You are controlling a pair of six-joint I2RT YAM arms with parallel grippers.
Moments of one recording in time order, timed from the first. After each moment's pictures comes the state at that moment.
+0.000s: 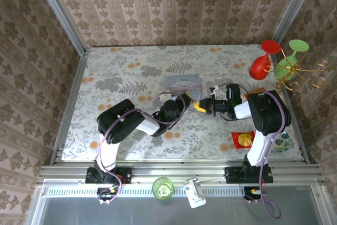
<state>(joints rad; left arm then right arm) -0.96 1.99 0.78 1.02 -0.23 -1.34 0.10 1.87 0.62 0.64 -1.17 0.93</state>
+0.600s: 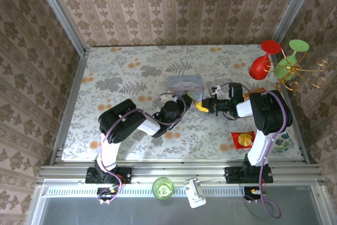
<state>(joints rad) -0.97 2.00 0.78 1.06 -0.21 -1.37 0.06 1.87 0.64 0.57 -1.24 0.91</state>
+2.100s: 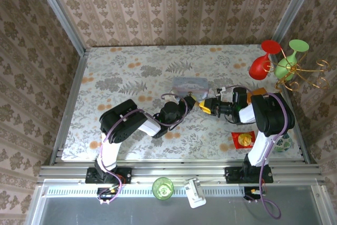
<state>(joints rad) -0.98 2.02 0.78 1.11 -0.11 -1.35 0.03 1.83 0.52 0.81 -1.15 1.00</state>
